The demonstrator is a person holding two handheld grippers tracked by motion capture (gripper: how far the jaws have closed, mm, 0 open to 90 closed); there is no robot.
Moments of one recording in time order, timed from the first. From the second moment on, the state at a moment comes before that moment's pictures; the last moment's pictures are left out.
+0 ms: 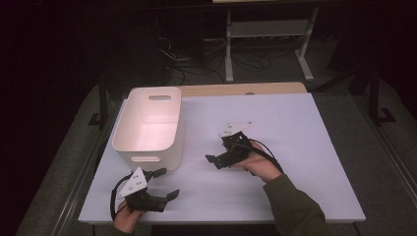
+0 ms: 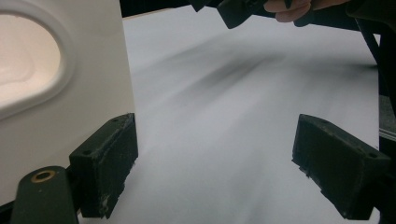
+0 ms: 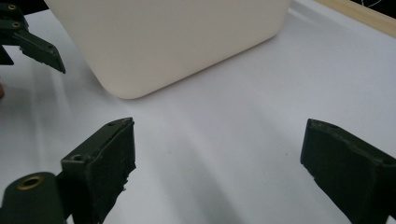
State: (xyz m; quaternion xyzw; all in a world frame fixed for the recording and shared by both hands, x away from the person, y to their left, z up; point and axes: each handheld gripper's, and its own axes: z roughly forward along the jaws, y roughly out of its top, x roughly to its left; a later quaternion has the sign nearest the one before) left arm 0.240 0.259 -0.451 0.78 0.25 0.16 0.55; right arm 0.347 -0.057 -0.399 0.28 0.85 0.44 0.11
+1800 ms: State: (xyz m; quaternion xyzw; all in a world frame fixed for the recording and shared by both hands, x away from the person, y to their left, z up) left arm 0.239 0.259 -0.451 0.78 0.25 0.16 0.55; right arm 0.317 -0.132 -0.425 0.34 0.81 0.45 0.14
